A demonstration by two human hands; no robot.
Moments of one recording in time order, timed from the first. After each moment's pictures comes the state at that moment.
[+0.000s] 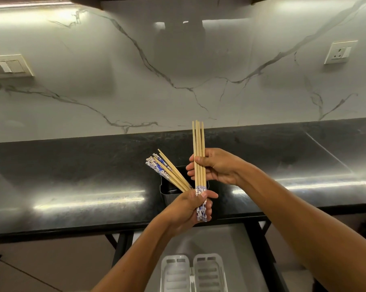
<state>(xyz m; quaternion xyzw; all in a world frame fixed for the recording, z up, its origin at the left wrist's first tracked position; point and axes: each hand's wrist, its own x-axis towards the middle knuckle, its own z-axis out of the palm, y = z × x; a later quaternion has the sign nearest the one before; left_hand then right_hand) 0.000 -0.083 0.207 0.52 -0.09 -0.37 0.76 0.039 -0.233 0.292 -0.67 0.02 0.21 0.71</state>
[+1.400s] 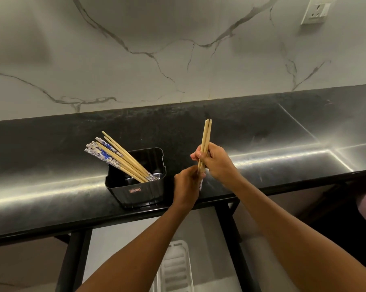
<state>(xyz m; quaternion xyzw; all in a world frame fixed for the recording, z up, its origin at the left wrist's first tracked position) 0.052 -0.228 0.114 0.84 -0.15 0.03 0.51 0.050 -0.337 0.178 -0.80 0.04 -0.06 0.59</state>
